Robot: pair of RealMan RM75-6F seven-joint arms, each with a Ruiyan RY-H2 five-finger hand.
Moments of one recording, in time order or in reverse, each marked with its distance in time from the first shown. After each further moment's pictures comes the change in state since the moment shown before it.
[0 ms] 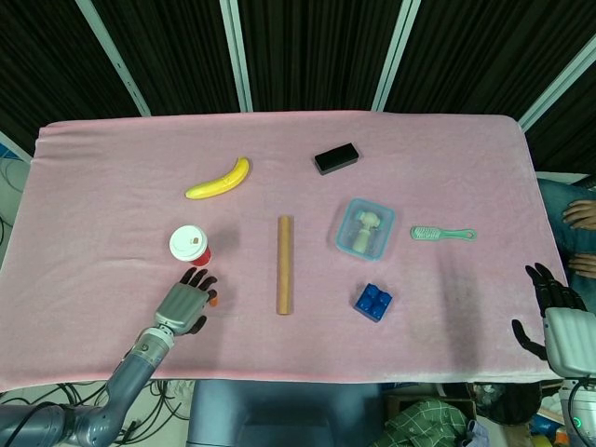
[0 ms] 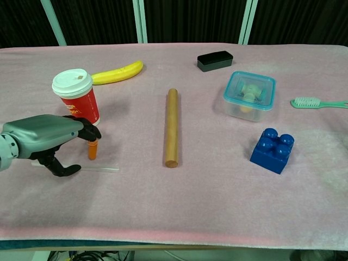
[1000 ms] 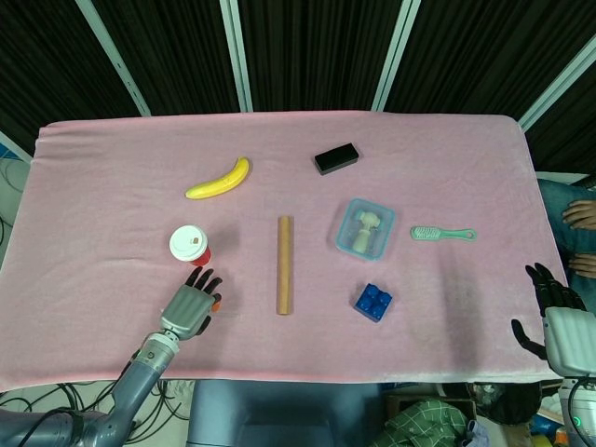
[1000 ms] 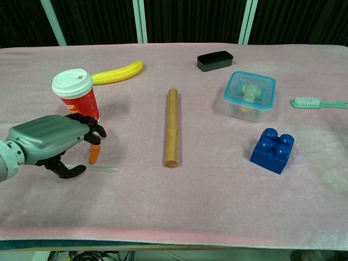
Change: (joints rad) left arm 0.043 -0.067 0.010 0.056 0.104 0.058 0.053; right arm 0.002 0.001 0.002 -0.003 0.009 -0.008 0.004
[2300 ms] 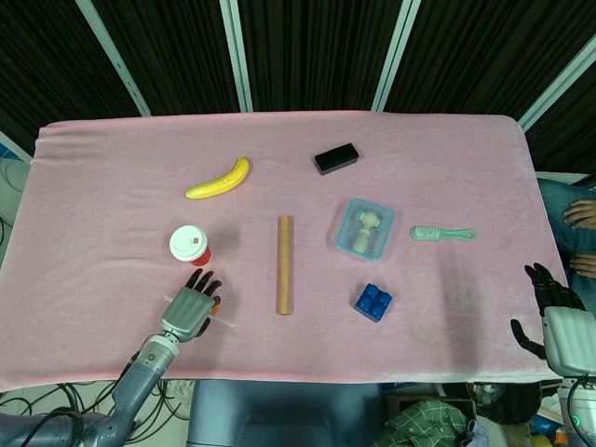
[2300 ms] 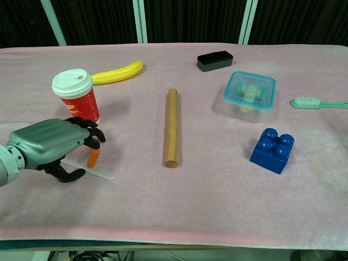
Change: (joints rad) left arm 0.028 -0.011 -0.009 0.024 0.017 -0.024 0.016; right arm 0.002 0.000 0.001 -0.004 0.007 -0.007 -0.001
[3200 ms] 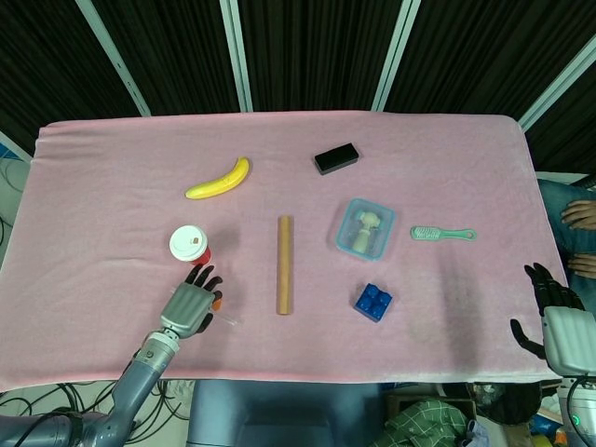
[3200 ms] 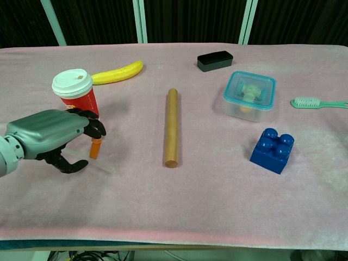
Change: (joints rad) left arm 0.009 0.022 -0.046 -0.059 0.015 0.017 -0.048; right arm 0.001 -0.001 0.001 -0.002 0.003 0.000 -0.002
